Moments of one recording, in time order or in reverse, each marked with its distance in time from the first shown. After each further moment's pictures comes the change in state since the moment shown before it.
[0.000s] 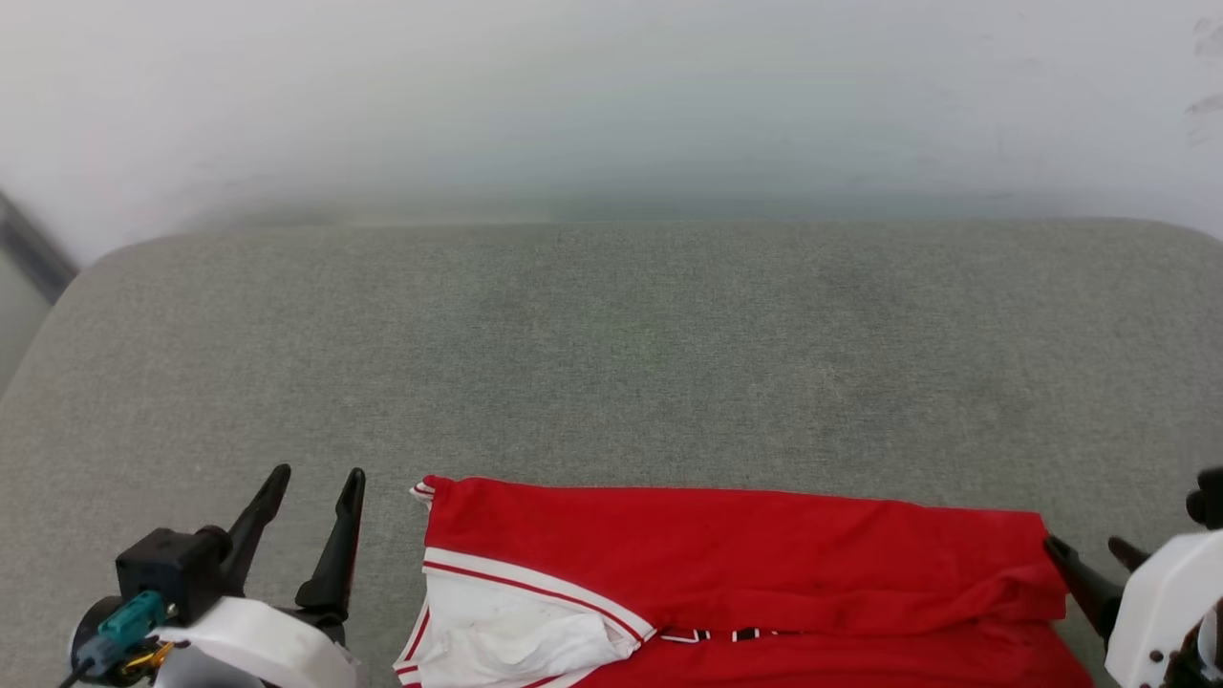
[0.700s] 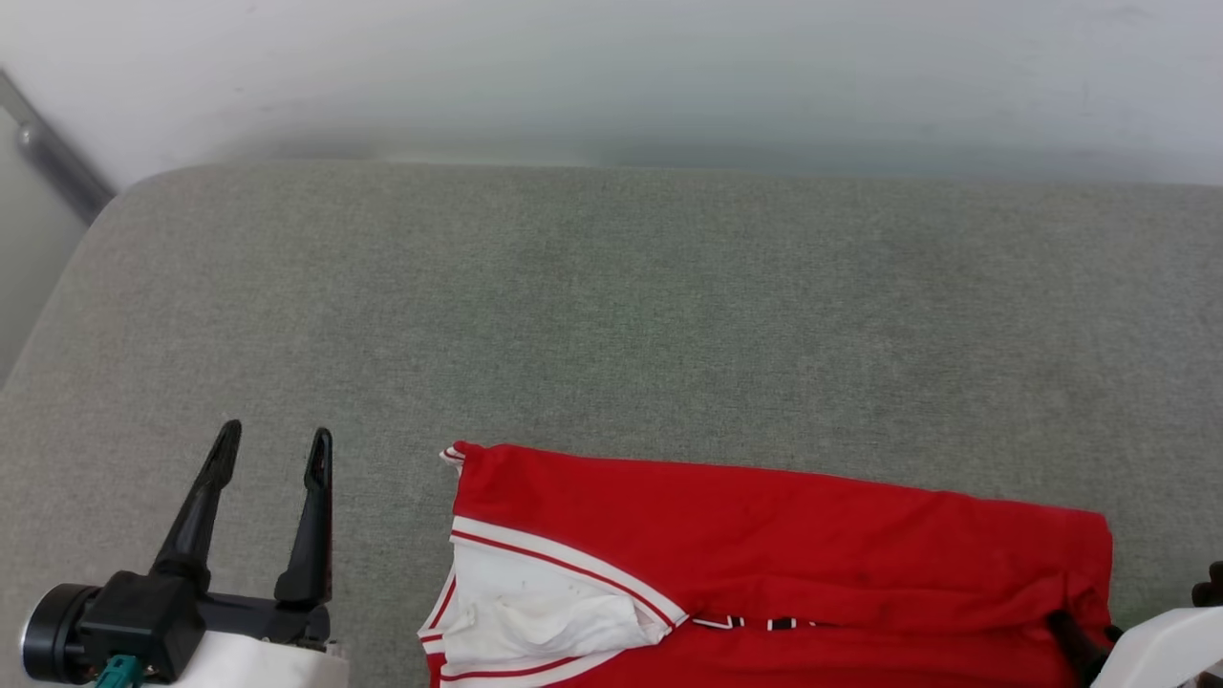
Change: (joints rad) left arm 0.147 -0.328 0.413 -0.127 0.518 -0.206 -0.012; right arm 0.039 0.240 -0.216 0.182 -0.095 0.000 -0.098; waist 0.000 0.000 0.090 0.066
